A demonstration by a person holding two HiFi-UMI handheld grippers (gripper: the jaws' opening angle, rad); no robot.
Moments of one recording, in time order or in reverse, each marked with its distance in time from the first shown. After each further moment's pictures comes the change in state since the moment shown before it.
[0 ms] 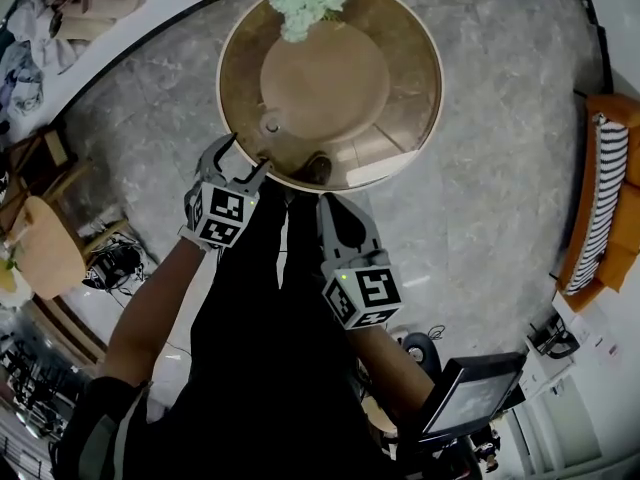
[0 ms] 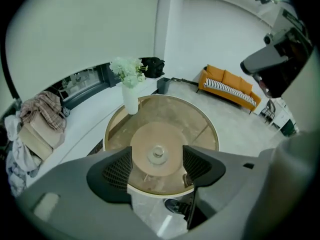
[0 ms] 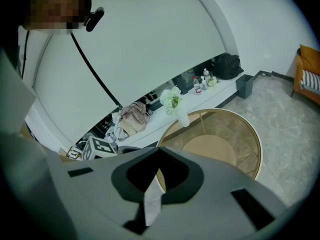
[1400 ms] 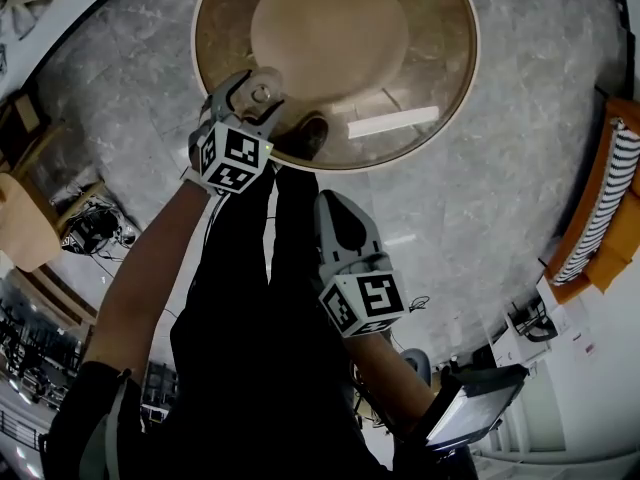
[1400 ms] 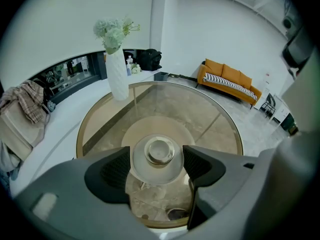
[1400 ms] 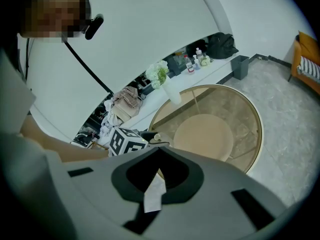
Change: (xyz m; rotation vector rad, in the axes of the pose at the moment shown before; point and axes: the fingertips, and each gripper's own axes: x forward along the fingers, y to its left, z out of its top) left arm 0.134 0.003 -0.042 0.042 0.001 -0.022; right arm 0.037 -0.040 -0.080 0.075 0.159 -0.022
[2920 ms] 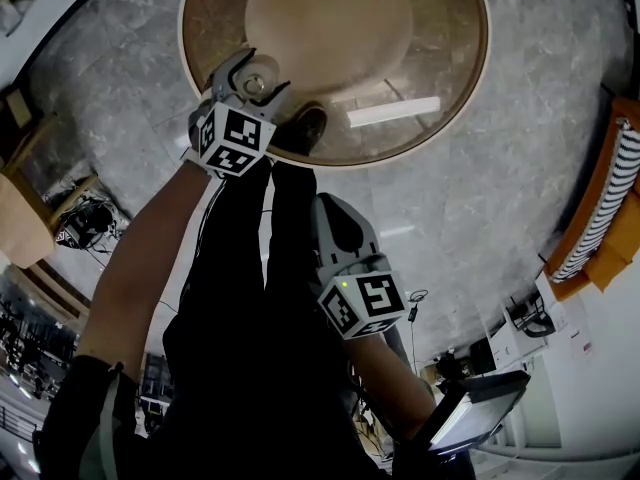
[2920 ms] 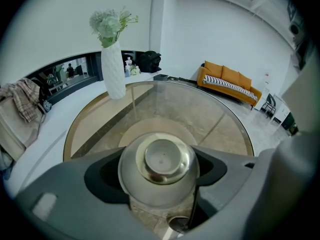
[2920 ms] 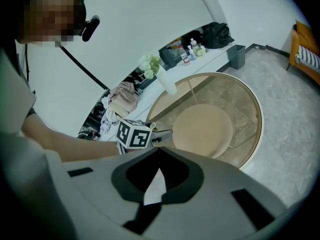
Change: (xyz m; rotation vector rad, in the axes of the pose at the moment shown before) left arm 0.038 0.002 -0.002 0.005 -0.050 -0.005; right arm 0.012 -0.017 -0.036 0.061 0.063 0.012
